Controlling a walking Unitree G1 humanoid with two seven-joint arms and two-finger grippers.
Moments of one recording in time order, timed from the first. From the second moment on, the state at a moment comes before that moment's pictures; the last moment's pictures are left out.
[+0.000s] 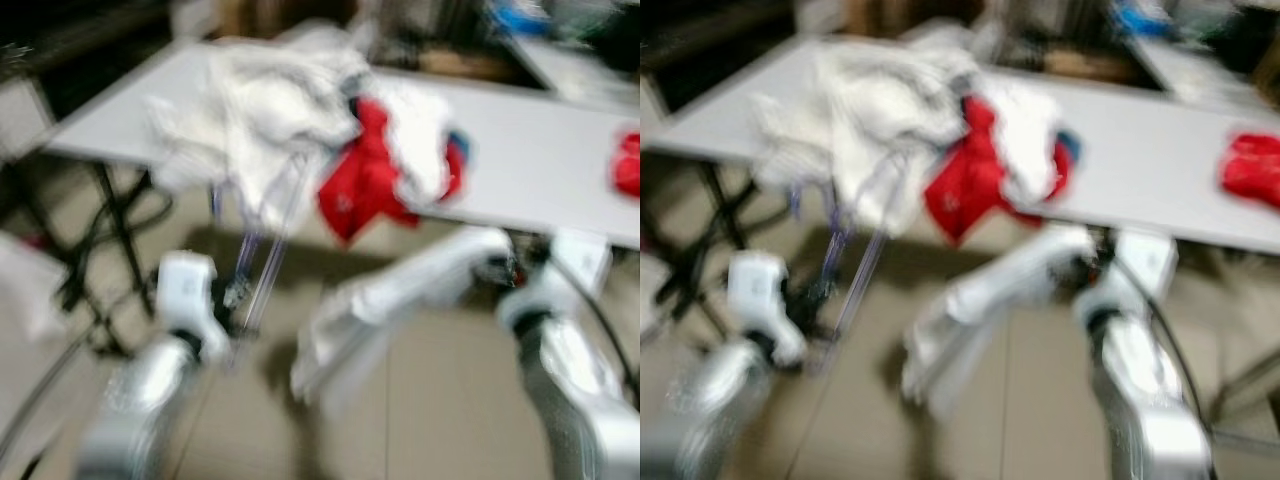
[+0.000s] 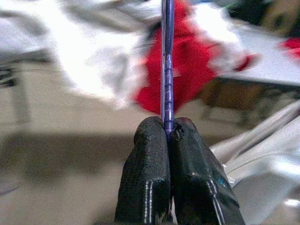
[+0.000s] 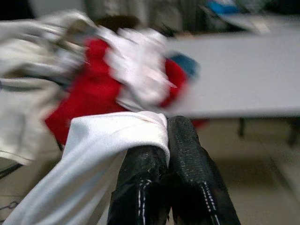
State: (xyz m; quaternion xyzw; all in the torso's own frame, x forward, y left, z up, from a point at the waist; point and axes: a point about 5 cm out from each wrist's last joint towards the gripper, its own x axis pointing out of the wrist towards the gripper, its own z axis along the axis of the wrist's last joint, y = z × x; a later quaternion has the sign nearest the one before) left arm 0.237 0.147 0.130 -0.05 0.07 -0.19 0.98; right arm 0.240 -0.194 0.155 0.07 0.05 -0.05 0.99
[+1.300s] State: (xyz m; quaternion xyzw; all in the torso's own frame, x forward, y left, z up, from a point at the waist) left arm 0.244 0.155 0.142 -0.04 0.03 -0.17 0.98; right arm 0.244 -0.205 0.170 0.06 0.03 -0.04 1.00
